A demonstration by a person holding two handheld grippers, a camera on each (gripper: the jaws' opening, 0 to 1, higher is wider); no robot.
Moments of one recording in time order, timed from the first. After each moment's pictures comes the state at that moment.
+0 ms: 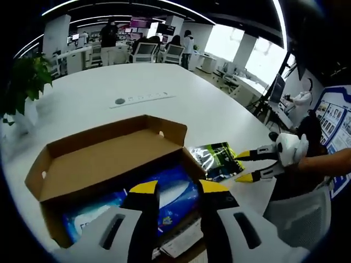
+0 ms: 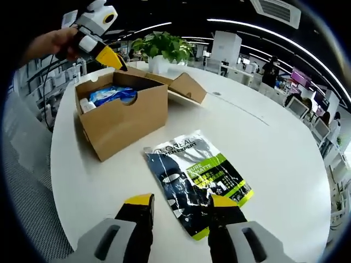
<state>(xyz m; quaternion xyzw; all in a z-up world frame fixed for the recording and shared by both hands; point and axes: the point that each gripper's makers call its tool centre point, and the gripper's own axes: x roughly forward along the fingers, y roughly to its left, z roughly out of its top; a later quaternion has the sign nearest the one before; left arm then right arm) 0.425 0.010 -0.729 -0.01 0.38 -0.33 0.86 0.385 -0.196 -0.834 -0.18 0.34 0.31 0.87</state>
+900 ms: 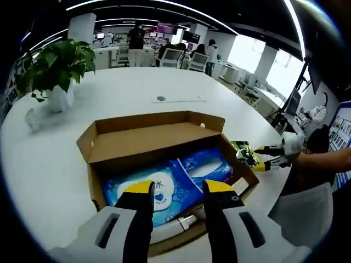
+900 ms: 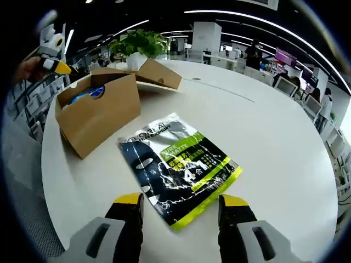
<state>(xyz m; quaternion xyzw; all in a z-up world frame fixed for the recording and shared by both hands) 0.397 0.120 -0.722 -0.04 0.37 -0.23 0.90 0.398 -0.223 -0.856 -0.13 0.38 0.27 0.88</state>
